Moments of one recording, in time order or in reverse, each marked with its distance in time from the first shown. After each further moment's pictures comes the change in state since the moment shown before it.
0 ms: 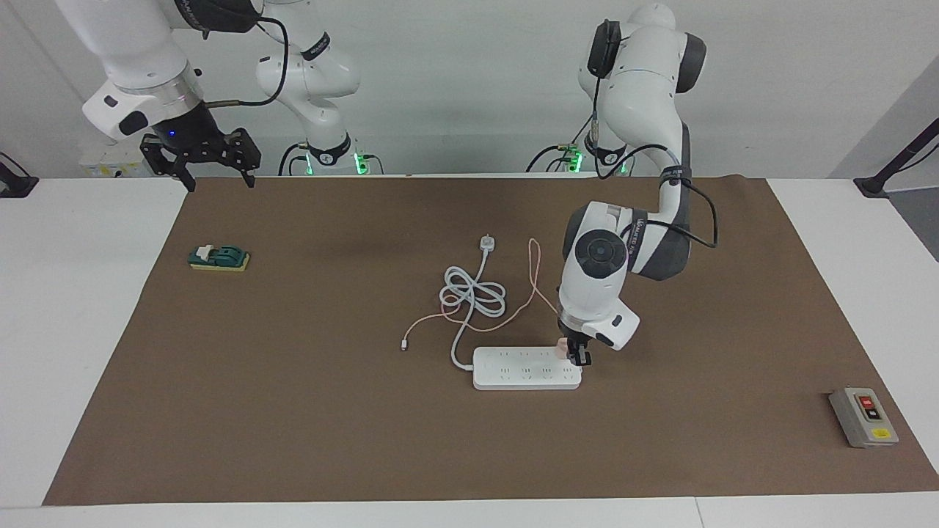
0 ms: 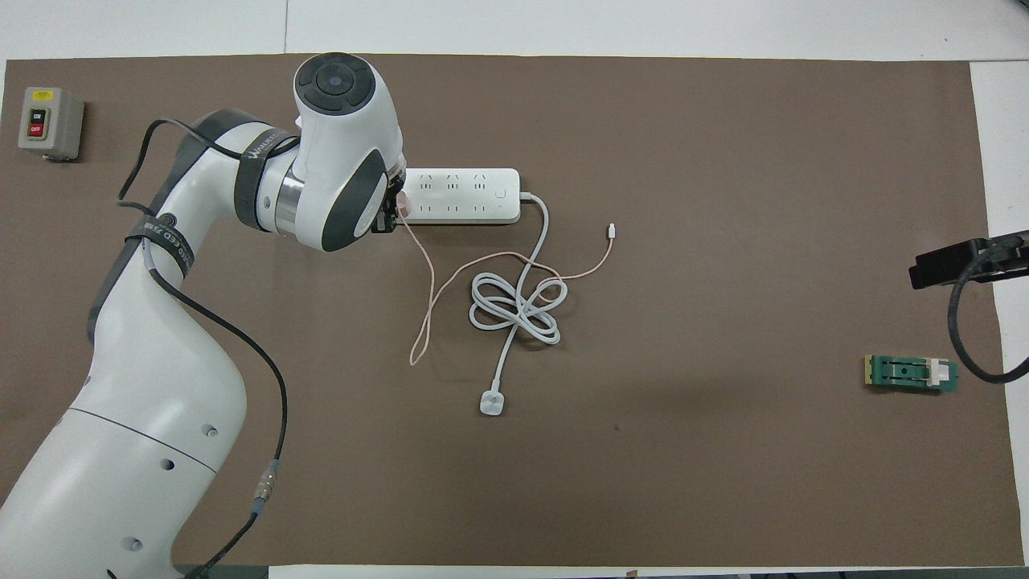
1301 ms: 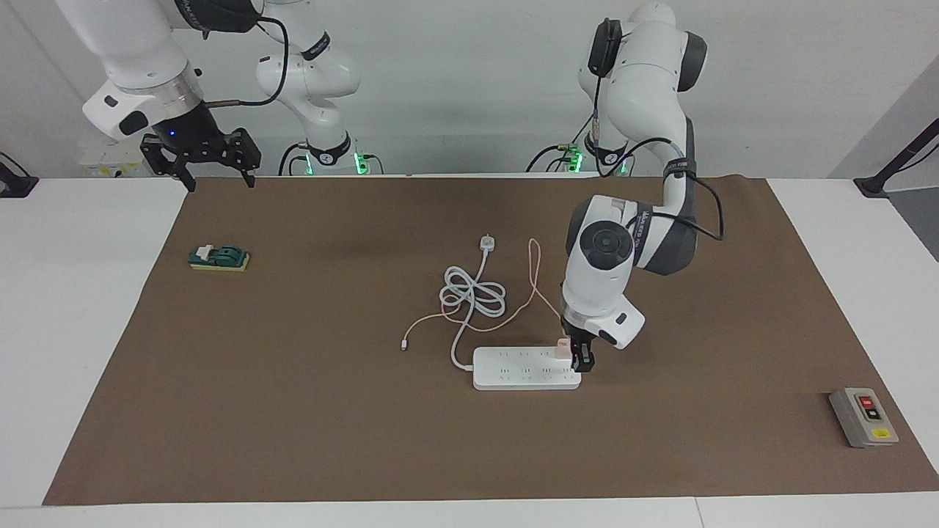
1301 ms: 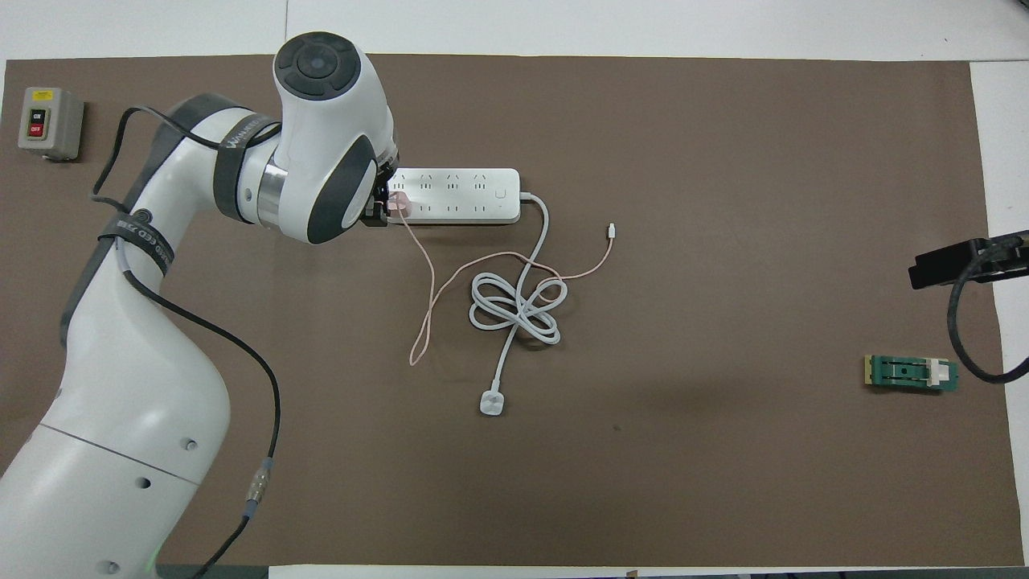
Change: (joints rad) left arm 0.002 -0.044 0.008 0.042 0.001 -0.031 0.069; right arm 0.000 0.000 0.000 0.000 0.000 0.000 0.000
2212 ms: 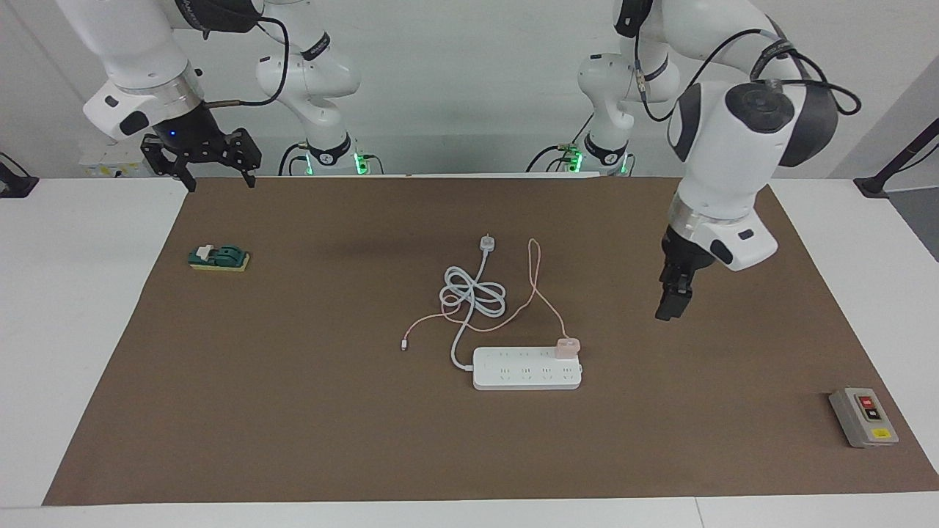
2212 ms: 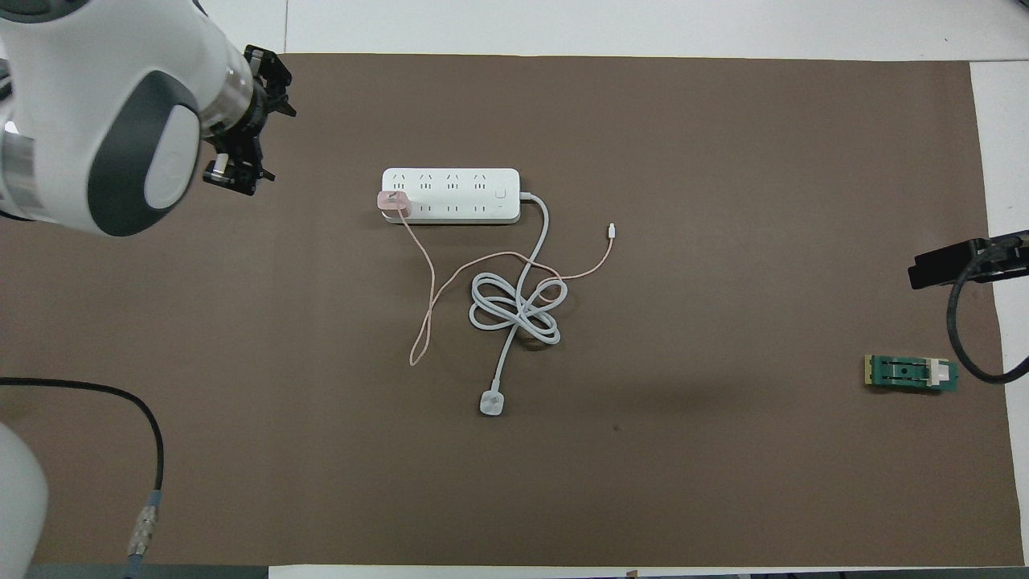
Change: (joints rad) left arm 0.258 -0.285 0.016 0.027 -0.039 -0.222 0.911; right arm 0.000 0.000 0.001 0.000 0.000 0.000 0.000
